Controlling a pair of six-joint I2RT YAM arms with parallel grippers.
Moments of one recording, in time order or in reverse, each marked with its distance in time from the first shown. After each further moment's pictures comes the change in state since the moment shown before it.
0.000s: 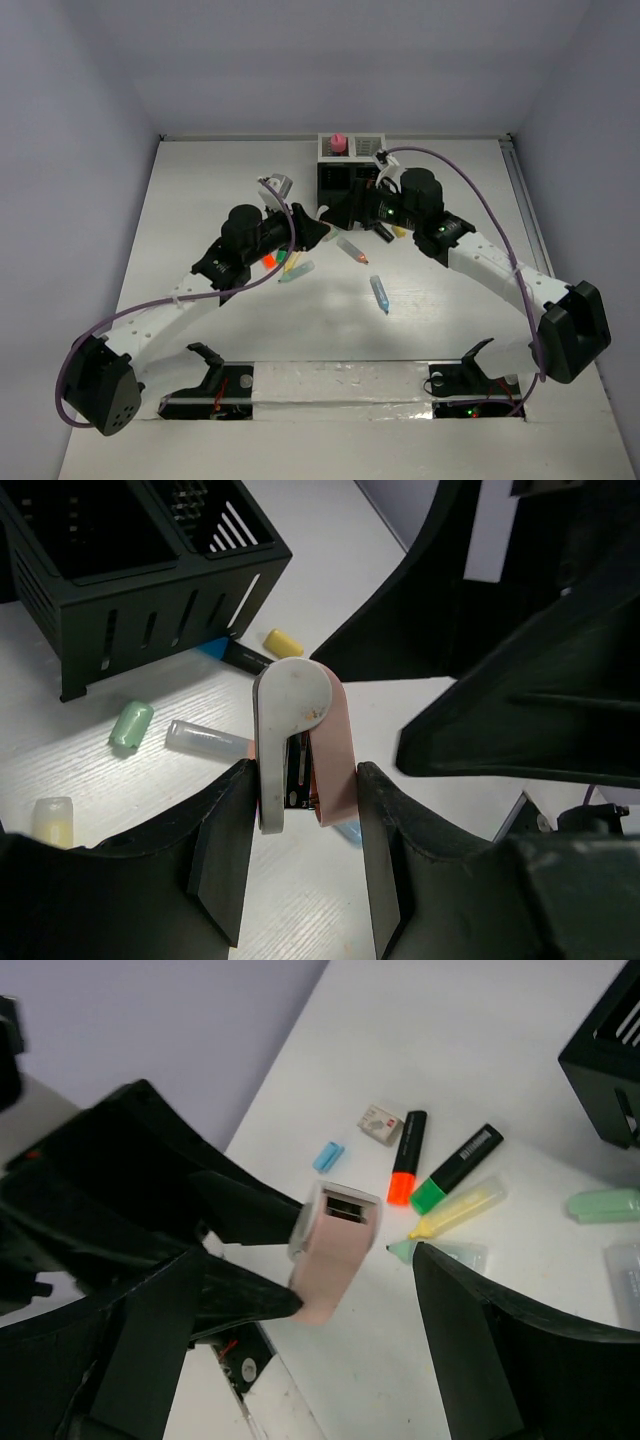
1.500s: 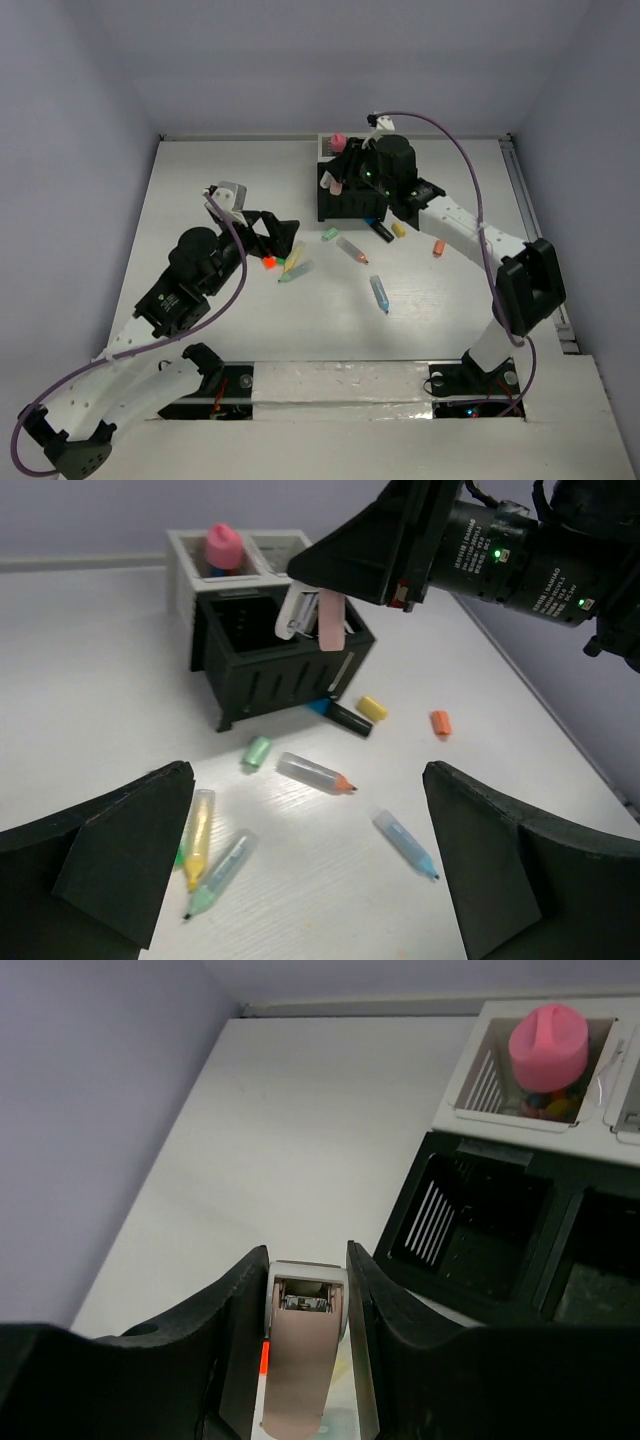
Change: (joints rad) left arm -0.096 -0.357 0.115 -0.365 -0.372 0.158; right arm -0.013 0.292 0.300 0.003 0.369 -0.127
